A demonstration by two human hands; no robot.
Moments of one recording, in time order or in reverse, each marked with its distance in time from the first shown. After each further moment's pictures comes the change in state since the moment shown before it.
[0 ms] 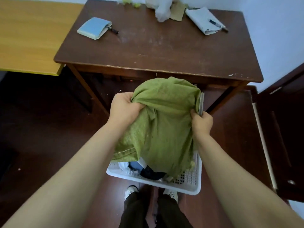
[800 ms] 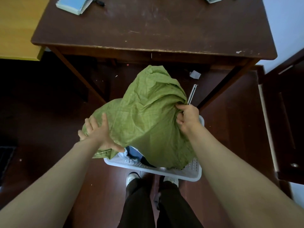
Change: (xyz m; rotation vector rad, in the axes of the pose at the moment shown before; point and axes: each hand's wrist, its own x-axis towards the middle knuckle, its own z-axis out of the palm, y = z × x) left_hand 0.007 -0.135 -0.009 1.069 -0.432 -0.451; right_hand 0.000 0.013 0.034 0.581 -0.300 0.514
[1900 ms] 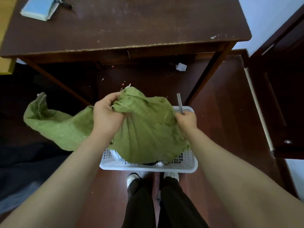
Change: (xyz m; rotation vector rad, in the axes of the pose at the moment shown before) left_hand -0.045 0.098 -0.017 -1.024 0.450 0.561; right_hand 0.029 0.026 -0.079 -0.663 0.216 -0.138
